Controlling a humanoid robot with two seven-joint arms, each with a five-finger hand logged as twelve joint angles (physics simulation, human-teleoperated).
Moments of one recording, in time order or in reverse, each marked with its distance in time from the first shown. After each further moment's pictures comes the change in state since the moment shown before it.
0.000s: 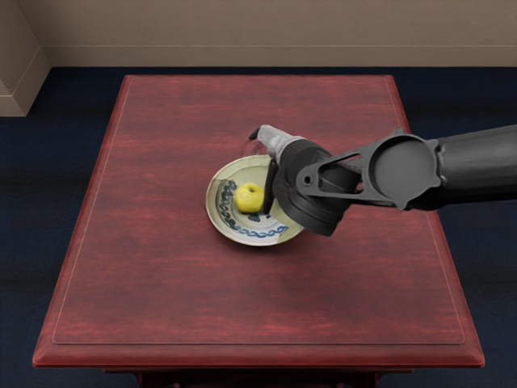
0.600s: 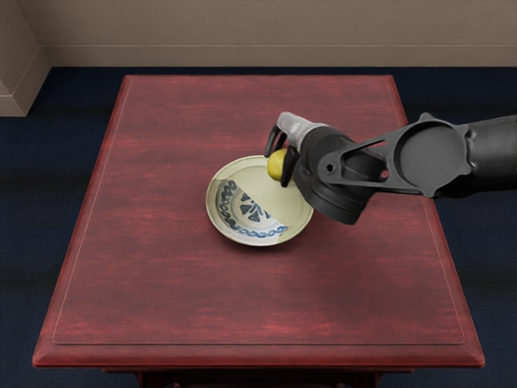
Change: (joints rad) left arm 0.000 0.000 0.000 0.000 0.000 0.000 0.000; right arm 0.065 -0.067 -0.052 0.054 0.007 0.006 0.001
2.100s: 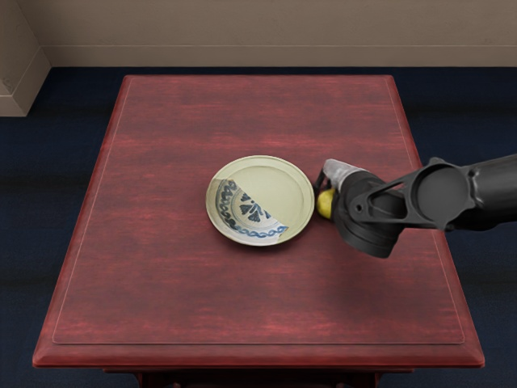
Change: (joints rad) left arm 0.000 0.000 0.000 0.000 0.000 0.000 0.000; right arm -0.118 -0.027 -0.176 -0.008 -0.012 -0.006 -0.001
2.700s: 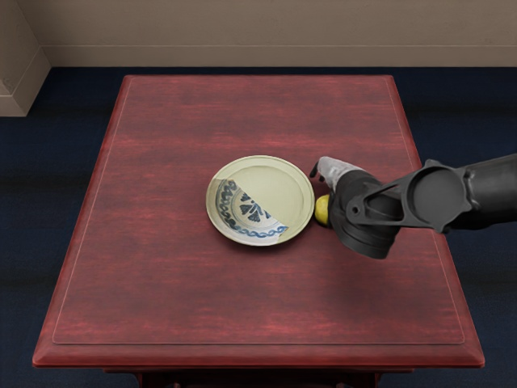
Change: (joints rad) left arm 0.001 0.000 0.000 0.000 0.000 0.000 0.000; right arm -0.002 0.014 0.005 -0.005 -0.043 0.000 0.000
